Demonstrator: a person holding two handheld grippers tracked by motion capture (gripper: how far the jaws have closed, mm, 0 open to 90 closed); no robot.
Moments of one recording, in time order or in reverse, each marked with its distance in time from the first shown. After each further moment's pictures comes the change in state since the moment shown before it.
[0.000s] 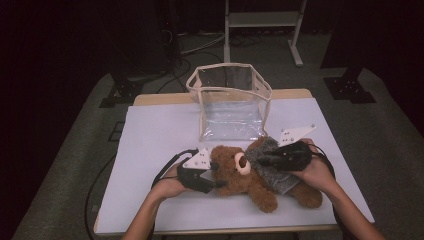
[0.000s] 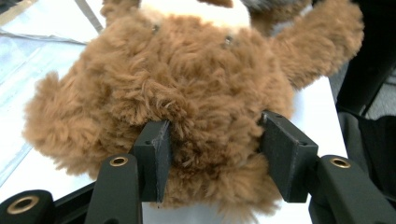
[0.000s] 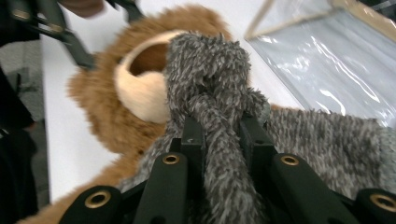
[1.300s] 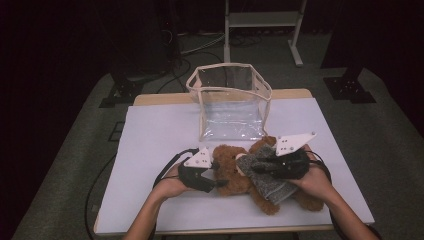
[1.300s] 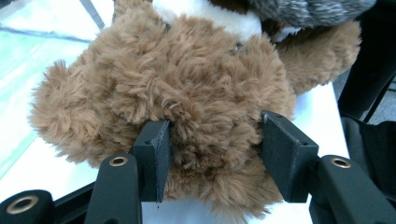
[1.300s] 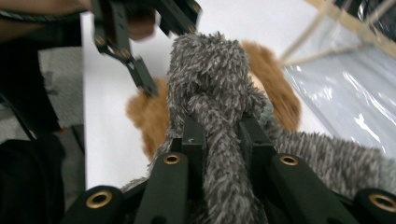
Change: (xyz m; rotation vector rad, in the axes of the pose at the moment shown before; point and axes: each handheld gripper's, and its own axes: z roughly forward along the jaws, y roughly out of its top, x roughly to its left) left arm 0.000 0.001 0.003 0.000 -0.001 -0.016; right arm 0.028 0.008 -0.003 -0.073 0.065 -0.073
